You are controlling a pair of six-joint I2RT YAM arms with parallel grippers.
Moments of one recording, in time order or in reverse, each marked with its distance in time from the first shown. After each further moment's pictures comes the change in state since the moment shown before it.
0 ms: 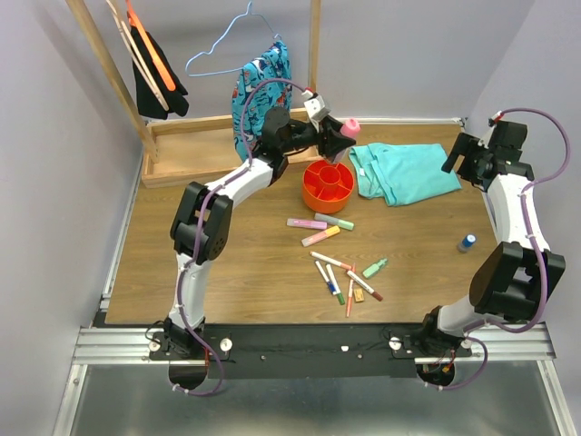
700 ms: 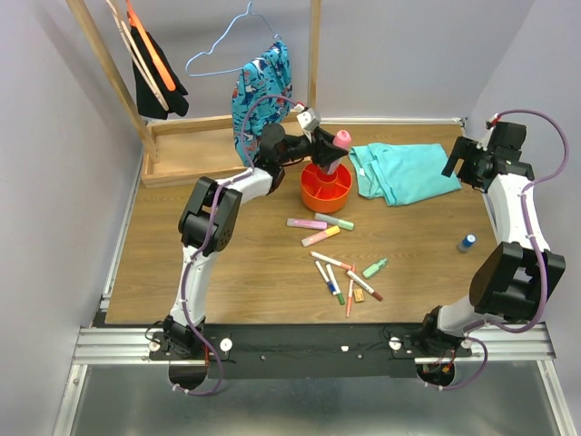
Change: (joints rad) left arm 0.038 0.143 -0.054 0.240 0.004 -0.135; right arm 0.000 0.000 0.004 -0.050 0.014 -0.038
